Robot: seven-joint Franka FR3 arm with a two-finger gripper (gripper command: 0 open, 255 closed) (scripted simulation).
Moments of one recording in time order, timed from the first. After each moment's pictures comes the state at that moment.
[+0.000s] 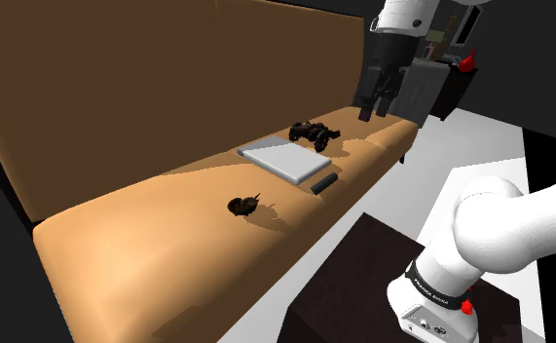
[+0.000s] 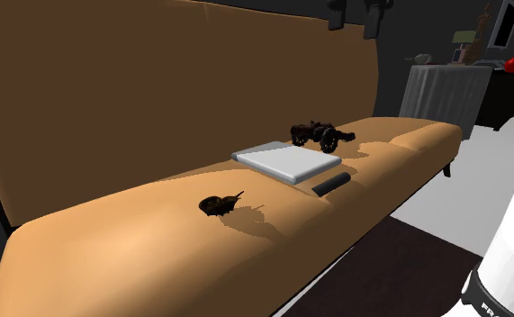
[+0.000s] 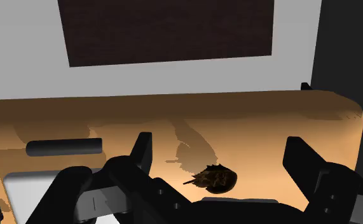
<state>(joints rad) 0.02 -0.79 -0.03 -2.32 0.07 1.46 0.08</state>
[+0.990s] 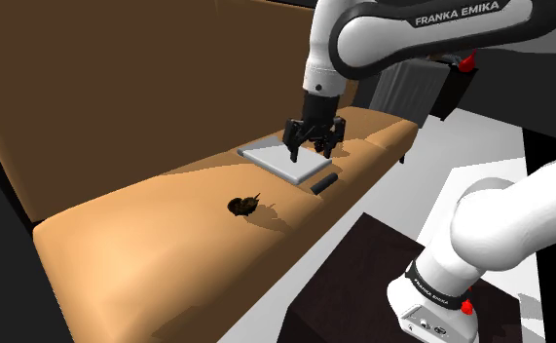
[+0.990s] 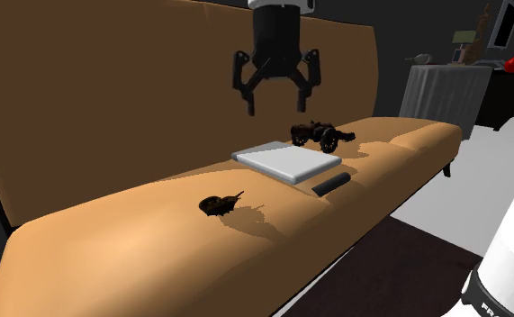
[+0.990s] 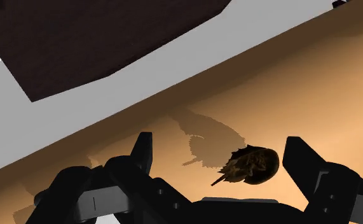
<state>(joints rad) -0.07 -0.50 0.24 -2.43 0.14 1.87 0.60</state>
